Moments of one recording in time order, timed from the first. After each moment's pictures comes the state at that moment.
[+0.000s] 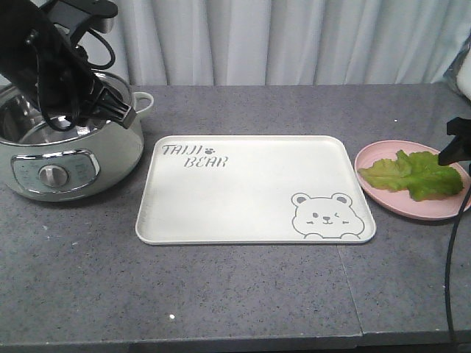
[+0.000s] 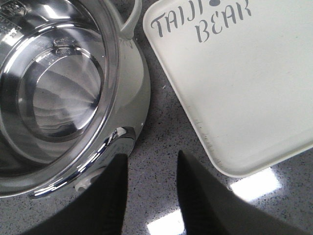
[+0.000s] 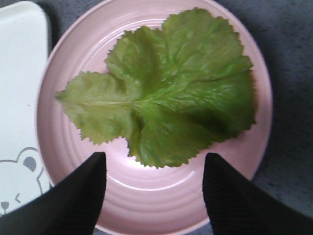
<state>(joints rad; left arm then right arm) -0.42 1.62 -1.74 0.21 1.26 -0.01 -0.38 1.82 -1.51 0.48 1.02 -0.38</state>
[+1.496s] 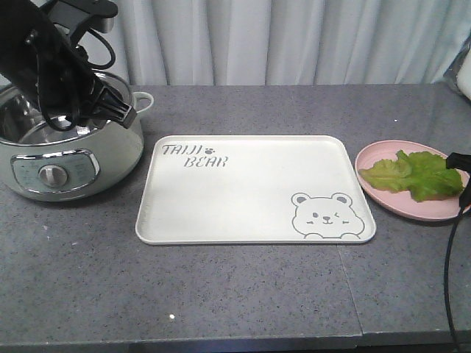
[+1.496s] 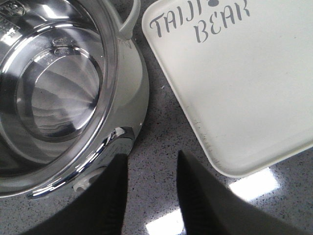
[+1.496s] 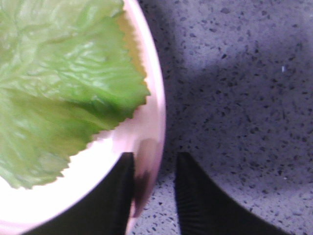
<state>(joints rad) -0.42 1.62 -1.74 0.20 1.26 -0.01 -0.38 1.99 -1.57 0.22 1.08 -0.16</state>
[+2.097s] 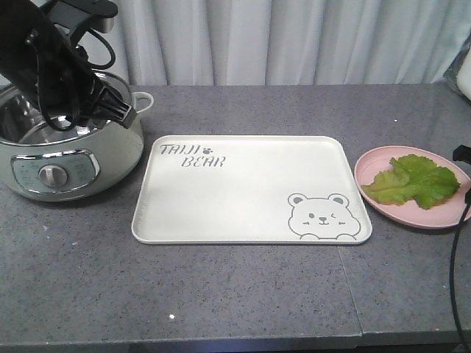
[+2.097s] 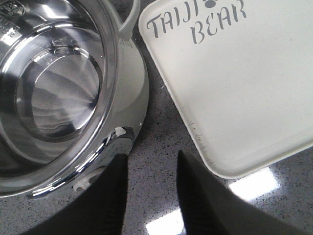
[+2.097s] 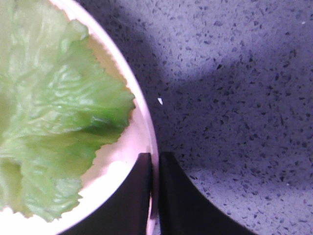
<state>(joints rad) -0.42 1.62 -1.74 0.20 1.26 -0.01 -0.44 1.99 -1.57 0.34 1.06 -0.18</state>
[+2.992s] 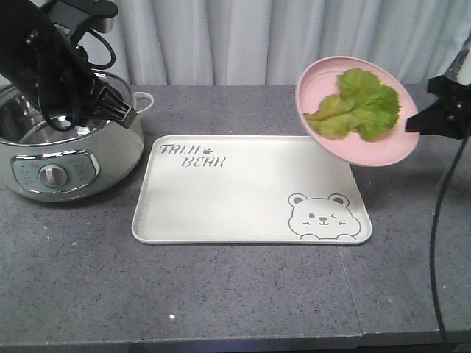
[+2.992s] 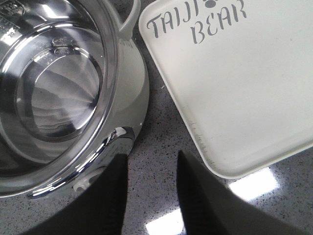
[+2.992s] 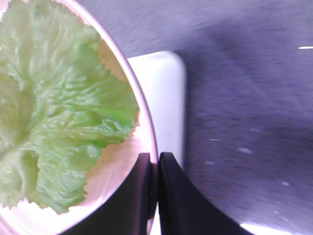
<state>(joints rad) -0.42 1.62 -1.74 0.20 1.26 -0.01 -0.33 1.85 -1.57 0.89 1.10 -0.55</state>
